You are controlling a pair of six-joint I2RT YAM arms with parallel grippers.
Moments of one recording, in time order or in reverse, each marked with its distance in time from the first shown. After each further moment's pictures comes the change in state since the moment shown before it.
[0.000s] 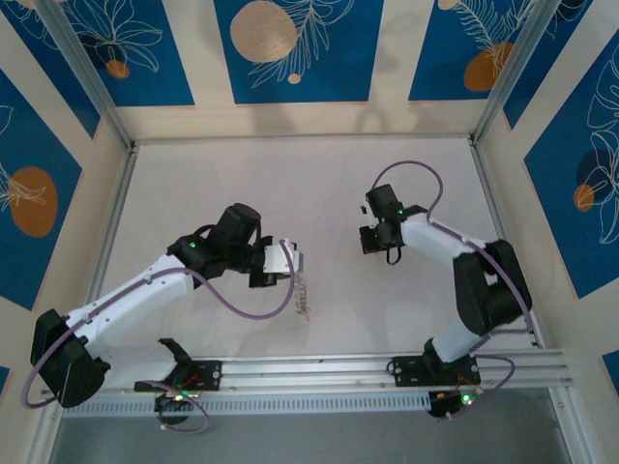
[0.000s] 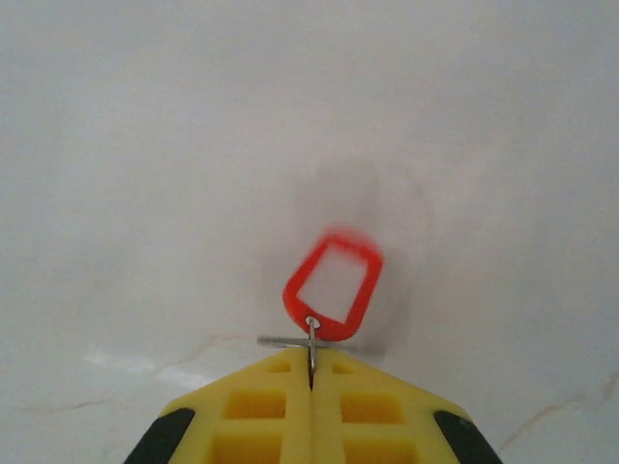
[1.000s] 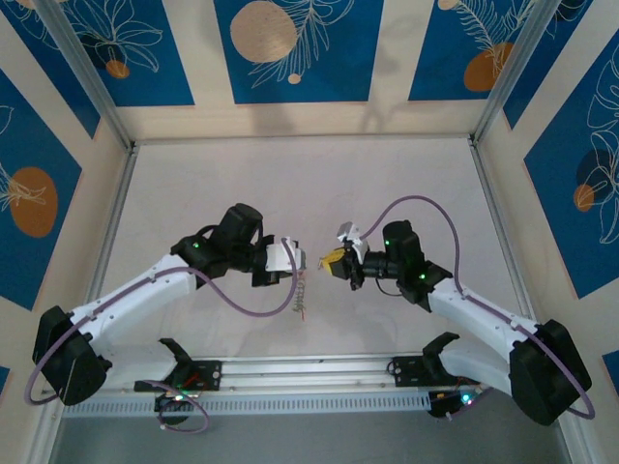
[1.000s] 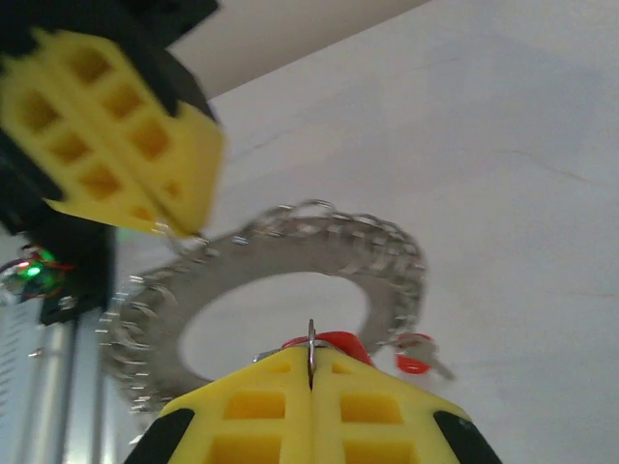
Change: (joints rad) left arm 0.000 0.018 -0.025 0.064 -0.007 -0.033; right arm 0.181 -0.491 -0.415 0.613 -0.689 -0.157
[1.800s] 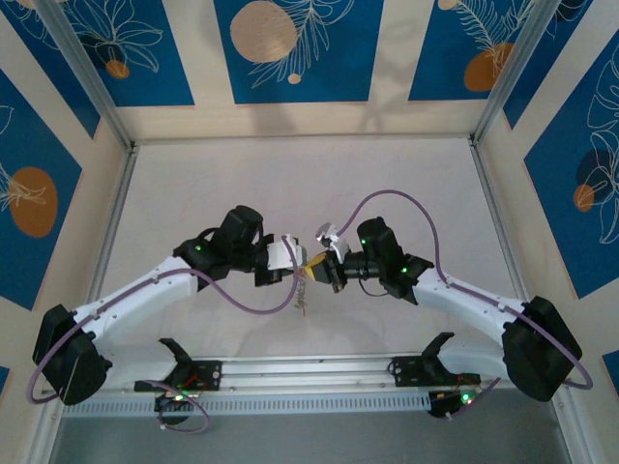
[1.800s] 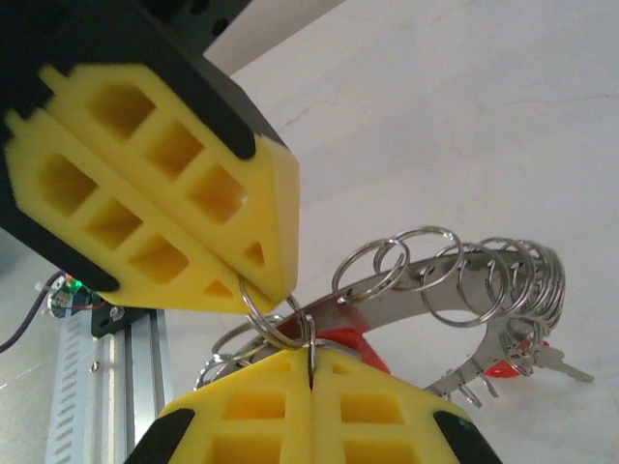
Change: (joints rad) left arm 0.000 0.004 -0.034 0.072 -0.037 -0.071; right arm 0.137 0.125 0.092 -0.024 0.097 0.149
